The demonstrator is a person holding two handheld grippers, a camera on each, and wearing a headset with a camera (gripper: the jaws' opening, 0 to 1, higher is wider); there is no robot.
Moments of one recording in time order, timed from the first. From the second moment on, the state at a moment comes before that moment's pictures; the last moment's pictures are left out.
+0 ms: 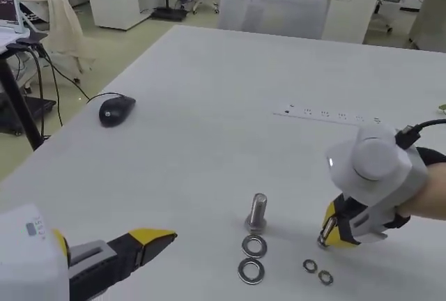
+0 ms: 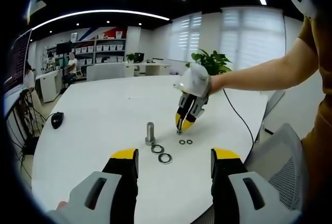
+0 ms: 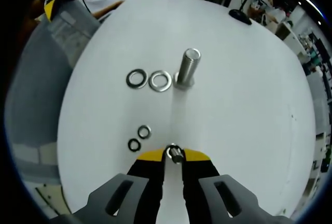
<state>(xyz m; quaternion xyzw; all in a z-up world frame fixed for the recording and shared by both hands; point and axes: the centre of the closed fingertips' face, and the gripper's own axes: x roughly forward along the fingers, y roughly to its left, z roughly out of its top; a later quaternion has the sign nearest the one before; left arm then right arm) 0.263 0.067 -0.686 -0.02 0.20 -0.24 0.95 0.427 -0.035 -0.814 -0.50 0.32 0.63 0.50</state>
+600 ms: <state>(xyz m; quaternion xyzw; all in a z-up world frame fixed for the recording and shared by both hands) 0.264 0.069 -0.687 -0.02 0.20 -0.24 0.95 0.426 -0.040 -0.815 -0.49 0.33 0.63 0.51</state>
